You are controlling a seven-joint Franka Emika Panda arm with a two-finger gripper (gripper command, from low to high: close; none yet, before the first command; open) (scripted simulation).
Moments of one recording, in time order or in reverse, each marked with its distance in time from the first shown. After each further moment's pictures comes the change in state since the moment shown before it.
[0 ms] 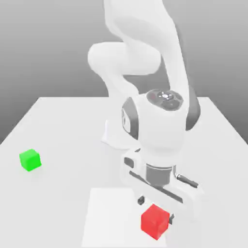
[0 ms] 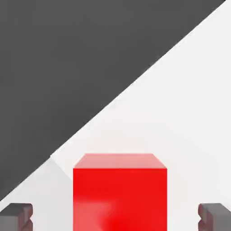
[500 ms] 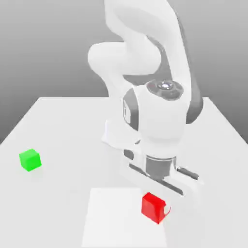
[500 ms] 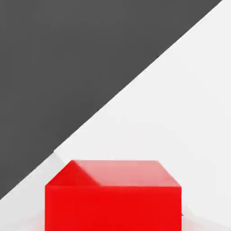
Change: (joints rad) arm -0.117 -0.218 -0.004 -0.067 0.132 -0.149 -0.062
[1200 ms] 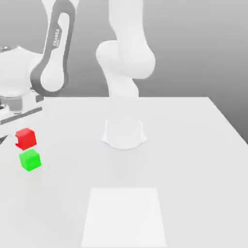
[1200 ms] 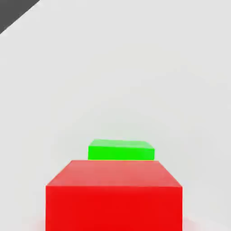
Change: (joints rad) arm -0.689 -0.081 -0.394 -0.232 0.160 0.162 0.144
